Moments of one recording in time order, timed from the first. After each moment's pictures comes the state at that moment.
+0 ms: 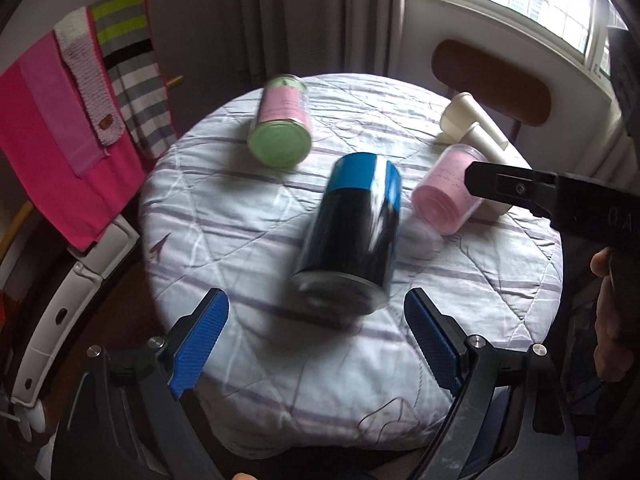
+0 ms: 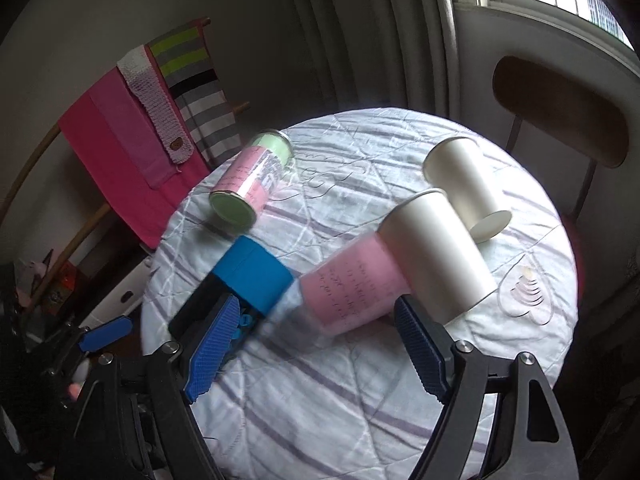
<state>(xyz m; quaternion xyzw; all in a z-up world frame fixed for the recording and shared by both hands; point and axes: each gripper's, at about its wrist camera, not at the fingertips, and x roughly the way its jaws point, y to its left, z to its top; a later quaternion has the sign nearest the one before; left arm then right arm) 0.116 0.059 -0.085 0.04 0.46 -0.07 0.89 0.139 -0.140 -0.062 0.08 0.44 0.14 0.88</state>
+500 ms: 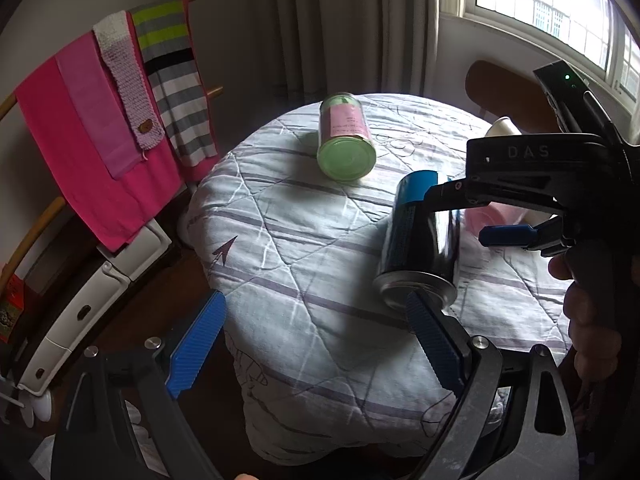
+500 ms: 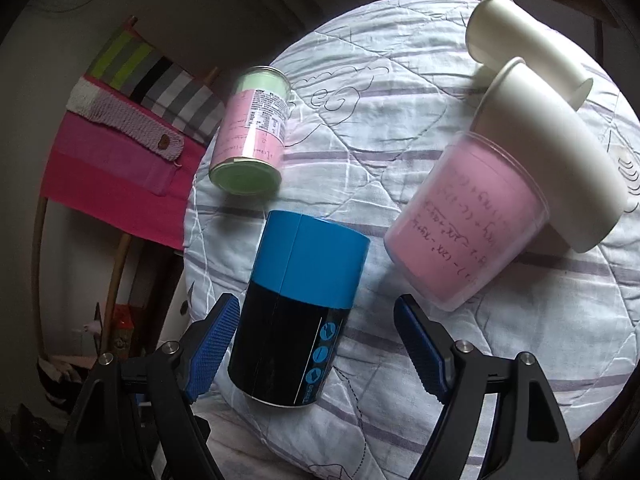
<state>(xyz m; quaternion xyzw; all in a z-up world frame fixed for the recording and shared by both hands) 0.111 0.101 -0.078 0.04 0.43 -0.02 0.90 0.185 -0.100 -0.116 0.26 0.56 0.12 0.78</state>
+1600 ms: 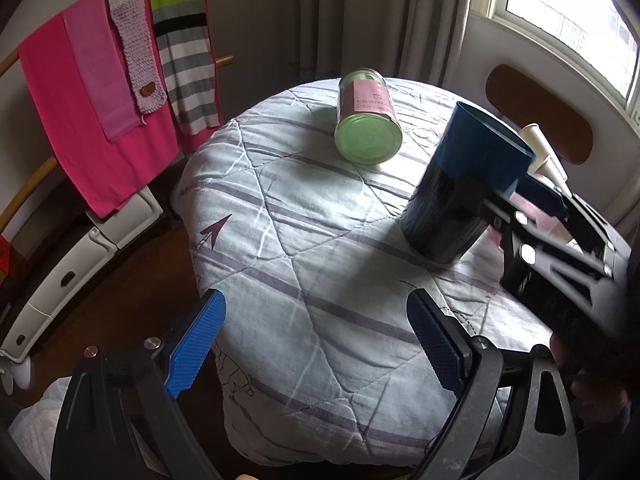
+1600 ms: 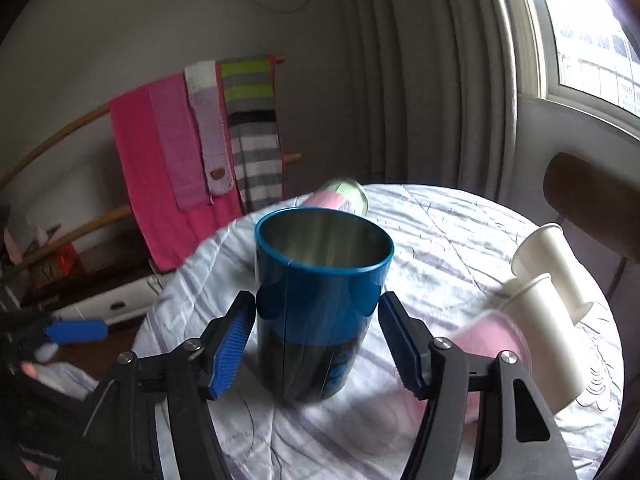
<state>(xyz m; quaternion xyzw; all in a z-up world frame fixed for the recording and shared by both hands) 0.136 0.110 -0.106 -0.01 0.46 -0.01 0.89 0.142 -0.065 -0.093 -0.02 0.28 0.19 0.94</state>
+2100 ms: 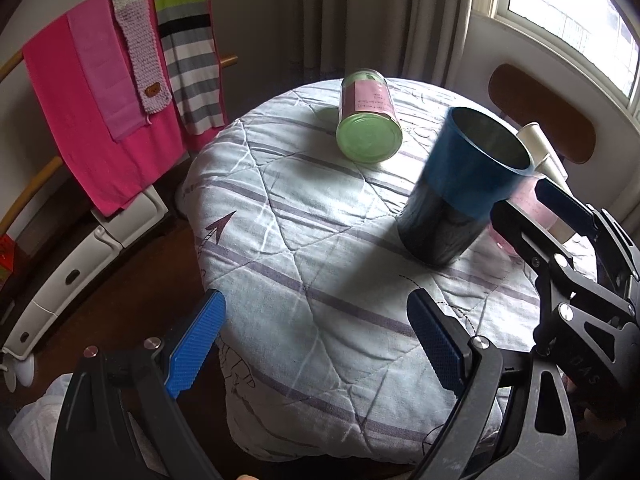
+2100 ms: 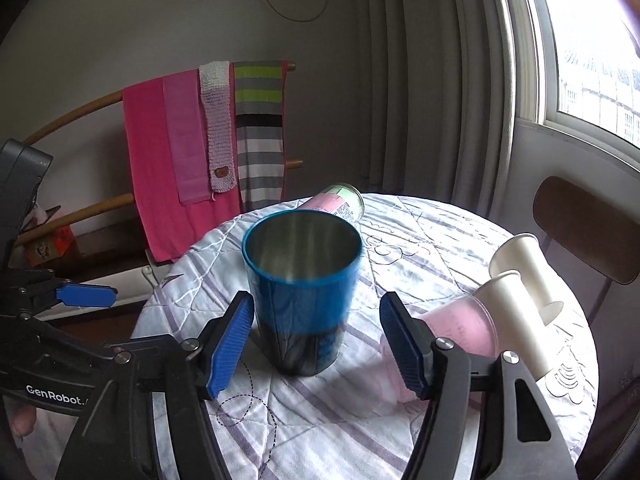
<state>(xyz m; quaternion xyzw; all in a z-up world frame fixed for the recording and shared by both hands) 0.129 0.107 -0.102 0.00 0.46 0.00 0.89 0.114 -0.070 -0.082 -0.05 0.26 0.19 0.95</state>
